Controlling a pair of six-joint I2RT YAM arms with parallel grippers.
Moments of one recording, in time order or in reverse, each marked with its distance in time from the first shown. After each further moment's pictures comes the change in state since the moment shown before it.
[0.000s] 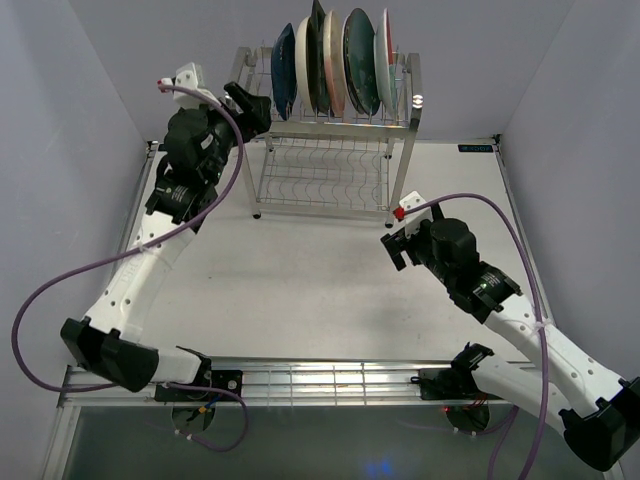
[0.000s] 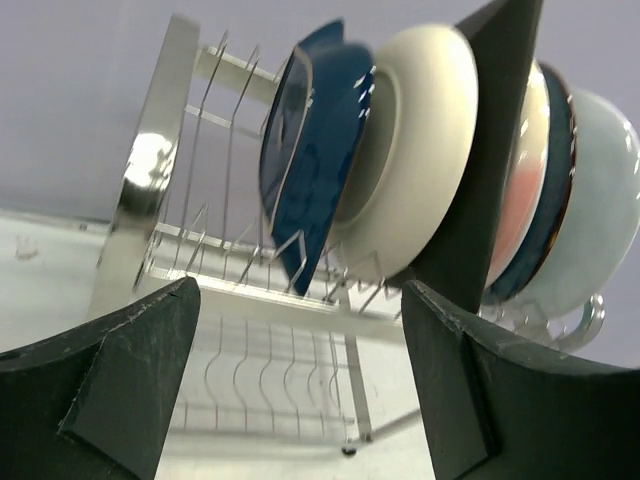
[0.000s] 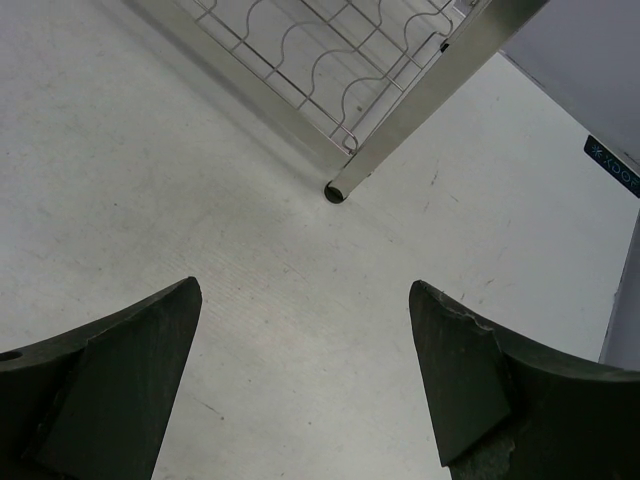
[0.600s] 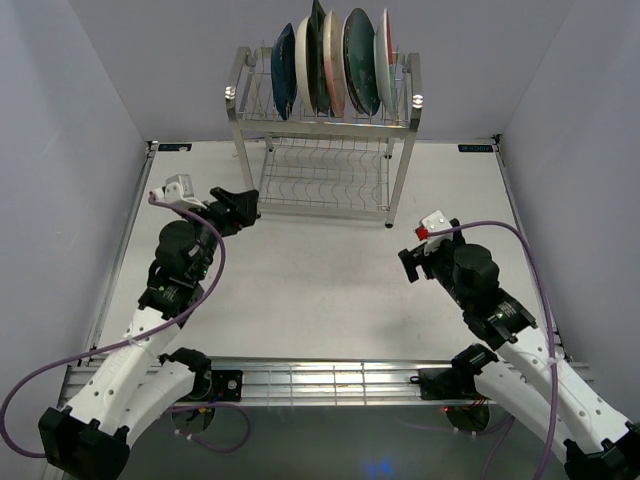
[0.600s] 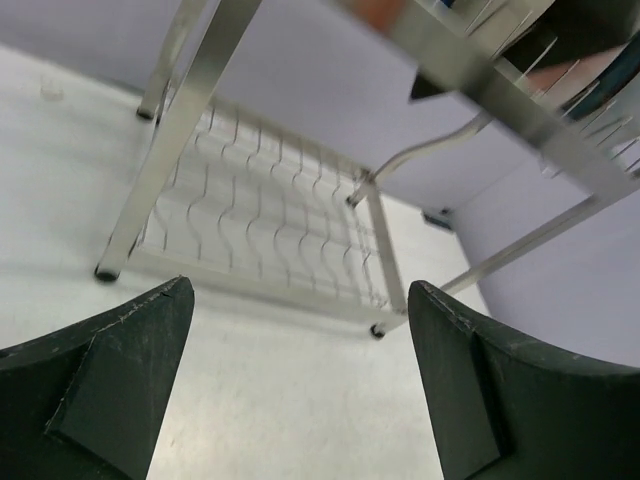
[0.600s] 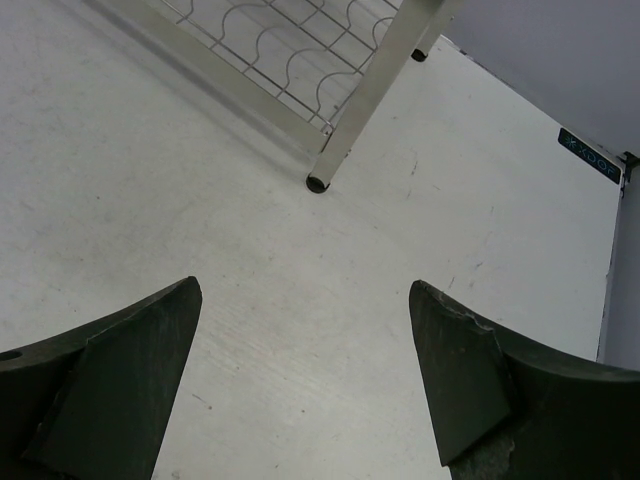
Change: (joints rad) left arm 0.005 -0.595 -0.852 0.222 0.028 -0.101; right arm -0.070 -0.223 -0.164 0.063 -0.040 -0.008
